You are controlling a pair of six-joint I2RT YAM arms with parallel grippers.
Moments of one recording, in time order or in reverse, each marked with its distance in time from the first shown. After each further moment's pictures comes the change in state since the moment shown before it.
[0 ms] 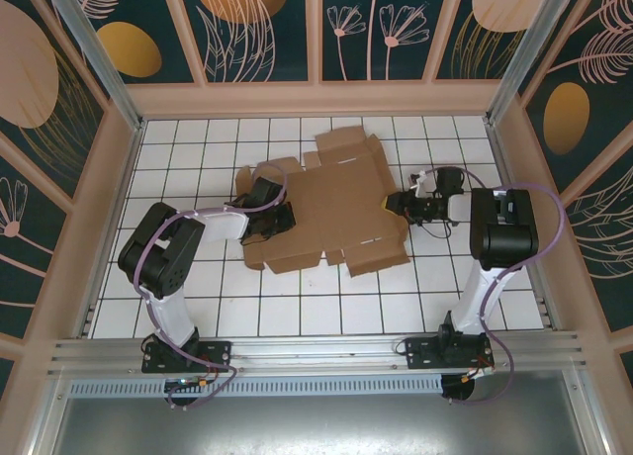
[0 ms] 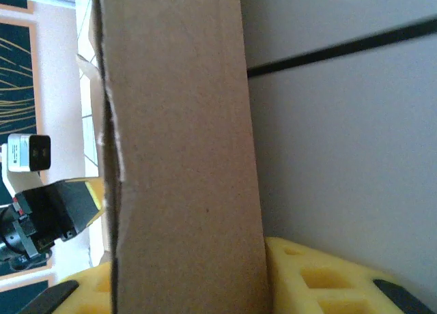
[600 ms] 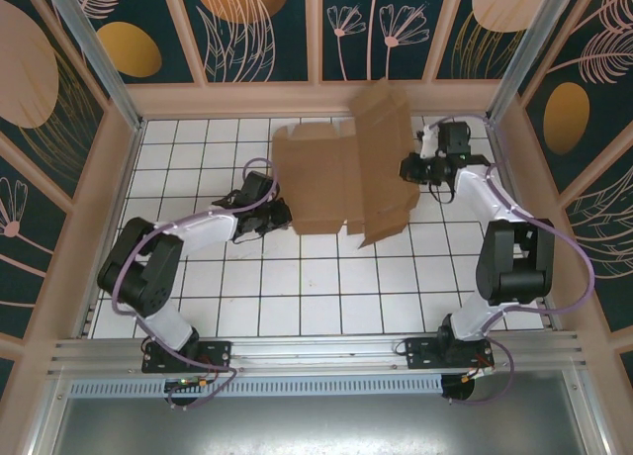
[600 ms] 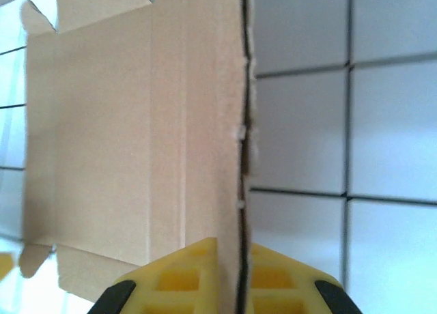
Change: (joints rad) left arm 0.007 -0.180 -0.010 -0.119 0.002 -0.005; right arm 0.122 -0.272 0.382 -0.515 0.626 -0.217
